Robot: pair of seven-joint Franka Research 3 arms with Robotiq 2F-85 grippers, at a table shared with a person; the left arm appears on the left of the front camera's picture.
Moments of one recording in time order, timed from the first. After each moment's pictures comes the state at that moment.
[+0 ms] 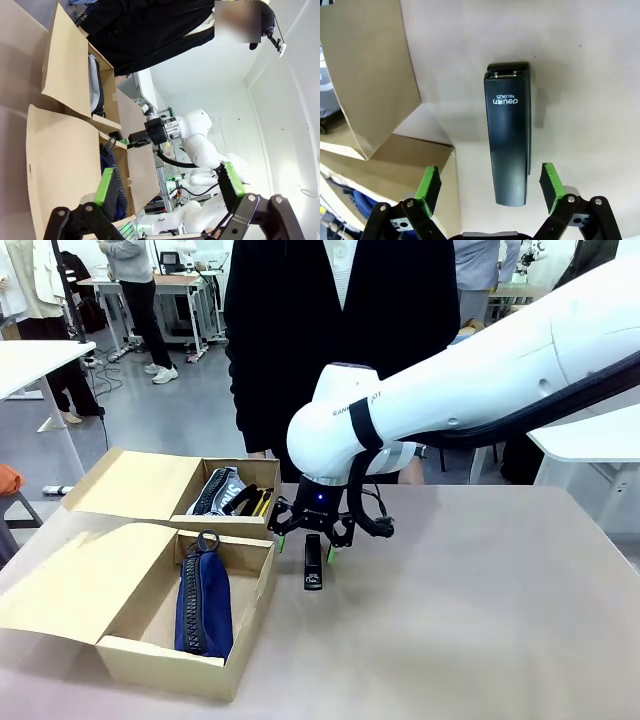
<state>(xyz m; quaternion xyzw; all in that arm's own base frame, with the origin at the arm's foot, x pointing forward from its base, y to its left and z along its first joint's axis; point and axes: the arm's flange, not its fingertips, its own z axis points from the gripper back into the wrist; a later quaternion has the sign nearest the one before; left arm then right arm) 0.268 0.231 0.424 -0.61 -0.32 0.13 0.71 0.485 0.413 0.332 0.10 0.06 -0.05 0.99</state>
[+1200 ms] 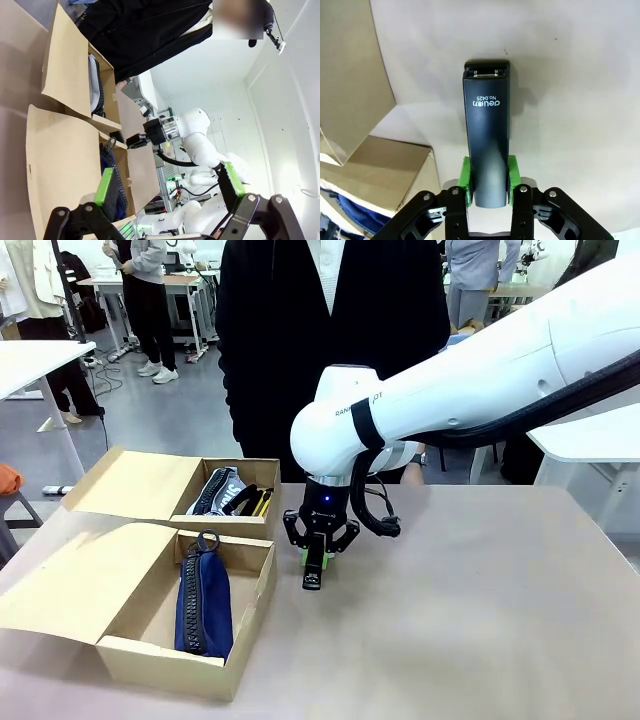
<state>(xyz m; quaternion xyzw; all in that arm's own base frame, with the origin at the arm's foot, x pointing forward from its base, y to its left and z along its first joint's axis) 0.268 0.231 0.424 -0.61 -0.32 0.13 0.71 0.486 0.403 0.326 0.08 0.08 -0.05 0.99</state>
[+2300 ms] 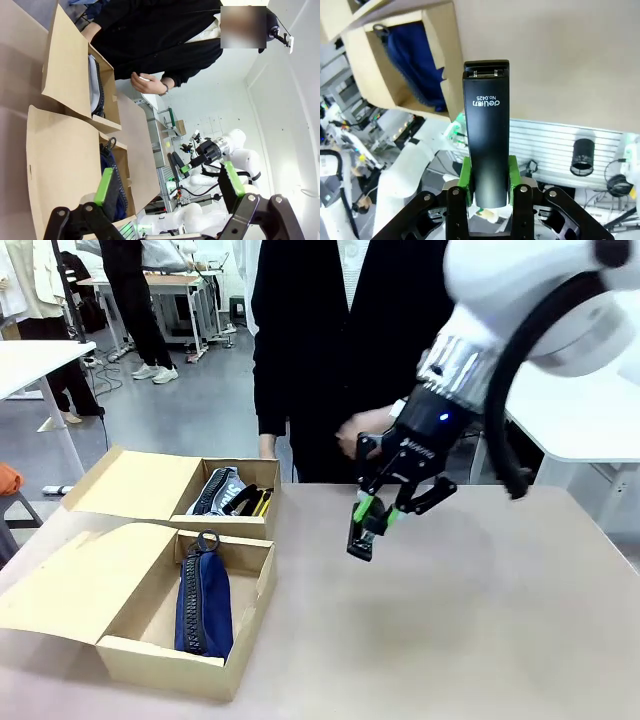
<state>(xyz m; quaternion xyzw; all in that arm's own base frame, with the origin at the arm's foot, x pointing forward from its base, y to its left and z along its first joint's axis) 0.268 0.231 0.424 -0.61 -0.32 0.13 0.71 0.370 0.279 0.505 0.22 0.15 -0.08 0.96</state>
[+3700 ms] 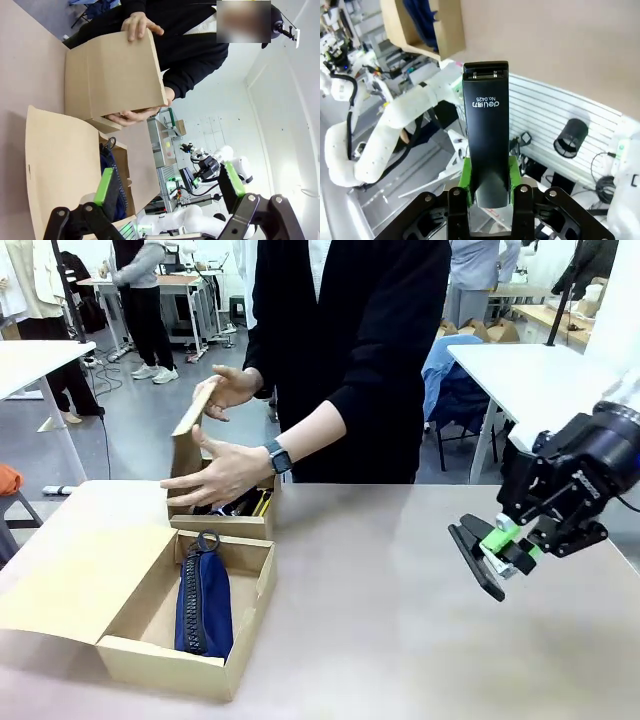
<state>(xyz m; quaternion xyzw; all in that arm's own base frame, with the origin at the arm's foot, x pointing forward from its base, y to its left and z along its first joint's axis) 0.268 0.232 0.424 -0.61 -0.32 0.13 0.71 0.298 0.105 0.493 0.37 0.16 -0.01 0.91</state>
